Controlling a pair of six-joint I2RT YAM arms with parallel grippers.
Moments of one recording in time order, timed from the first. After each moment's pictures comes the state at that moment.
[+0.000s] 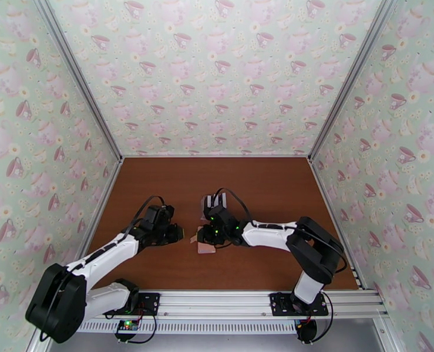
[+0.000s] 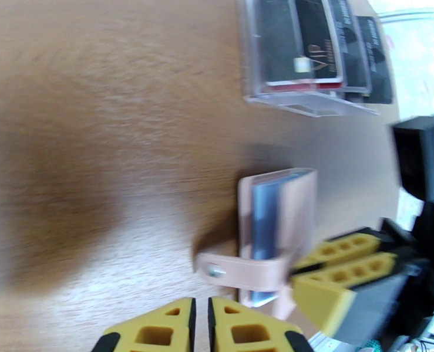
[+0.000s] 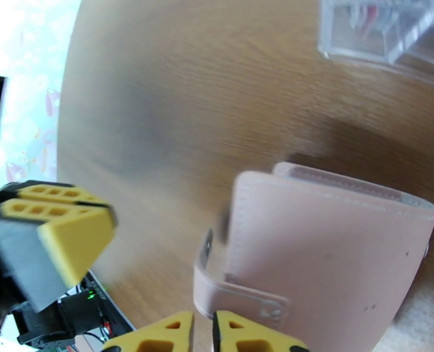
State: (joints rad) left arm -0.41 1.20 0.55 -0.30 0.36 -0.63; right arm 0.91 1.76 0.90 0.00 -0.34 0.89
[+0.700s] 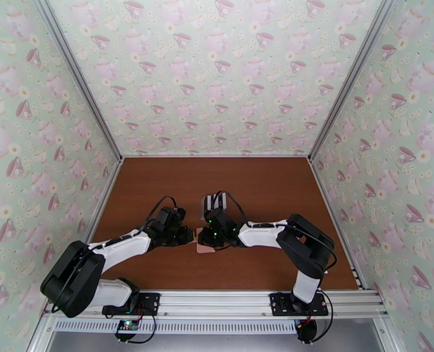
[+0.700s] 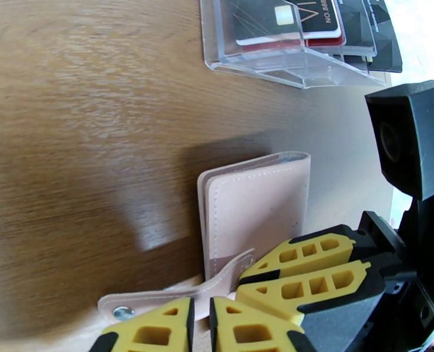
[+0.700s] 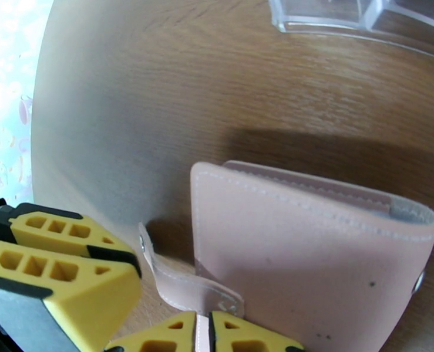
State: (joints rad) left arm -0.50 1.38 0.54 -0.11 0.39 -0.69; right arm 0.91 1.81 0.90 0.03 -0.30 0.89
